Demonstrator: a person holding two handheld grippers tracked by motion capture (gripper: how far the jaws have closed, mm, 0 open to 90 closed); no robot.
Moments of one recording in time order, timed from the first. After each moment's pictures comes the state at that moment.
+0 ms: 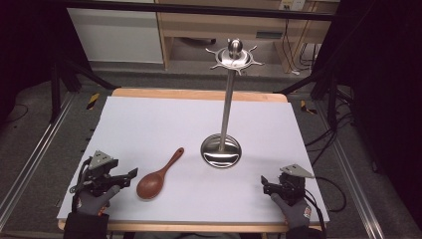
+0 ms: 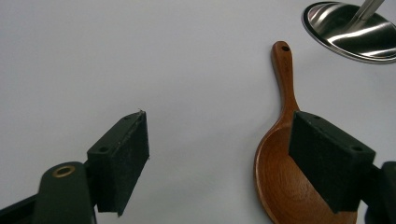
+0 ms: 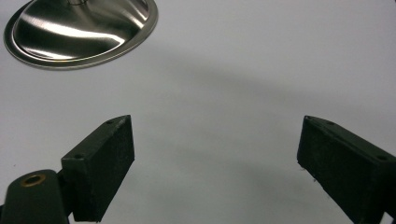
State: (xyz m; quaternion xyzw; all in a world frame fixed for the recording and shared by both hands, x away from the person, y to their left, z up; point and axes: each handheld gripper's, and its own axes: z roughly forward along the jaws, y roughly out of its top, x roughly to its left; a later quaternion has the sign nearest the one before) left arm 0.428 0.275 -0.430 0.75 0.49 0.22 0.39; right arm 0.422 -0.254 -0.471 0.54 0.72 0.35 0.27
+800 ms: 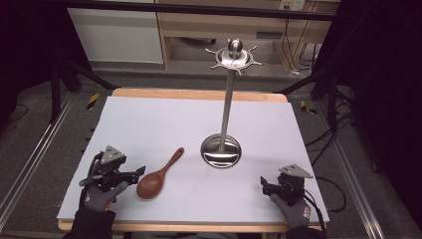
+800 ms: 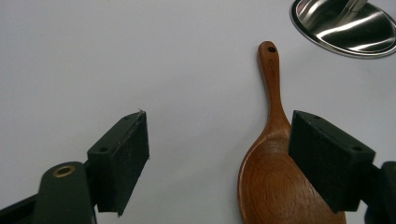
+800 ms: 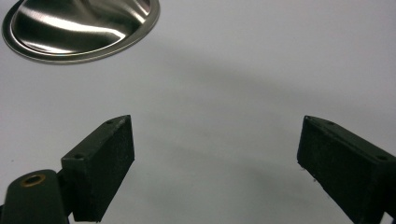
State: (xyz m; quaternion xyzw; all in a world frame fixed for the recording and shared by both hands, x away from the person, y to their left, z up) left arm 0.442 0.255 -0.425 0.77 0.47 0.21 0.38; right arm 0.422 -0.253 -0.473 0.54 0.72 0.34 0.27
